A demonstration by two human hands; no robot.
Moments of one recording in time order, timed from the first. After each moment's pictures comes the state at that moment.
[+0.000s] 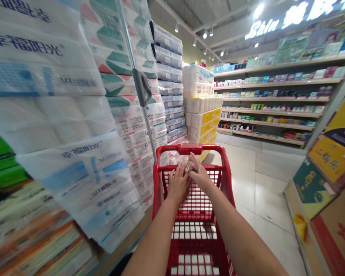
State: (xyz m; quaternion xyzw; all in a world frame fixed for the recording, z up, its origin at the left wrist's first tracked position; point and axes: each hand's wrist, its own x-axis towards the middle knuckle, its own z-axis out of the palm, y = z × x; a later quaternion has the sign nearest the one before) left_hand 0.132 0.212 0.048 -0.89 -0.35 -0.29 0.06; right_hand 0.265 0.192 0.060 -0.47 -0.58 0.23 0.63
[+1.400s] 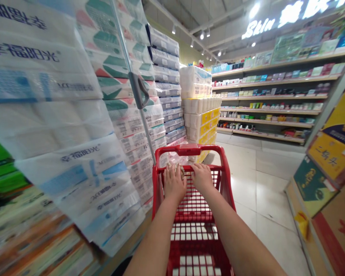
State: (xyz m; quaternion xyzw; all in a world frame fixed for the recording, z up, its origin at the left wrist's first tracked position) left_hand 0.132 0.220 0.041 -0.81 -0.47 -0.33 0.10; right_hand 0.272 0.186 0.056 -0.70 -0.63 -0.10 0.32
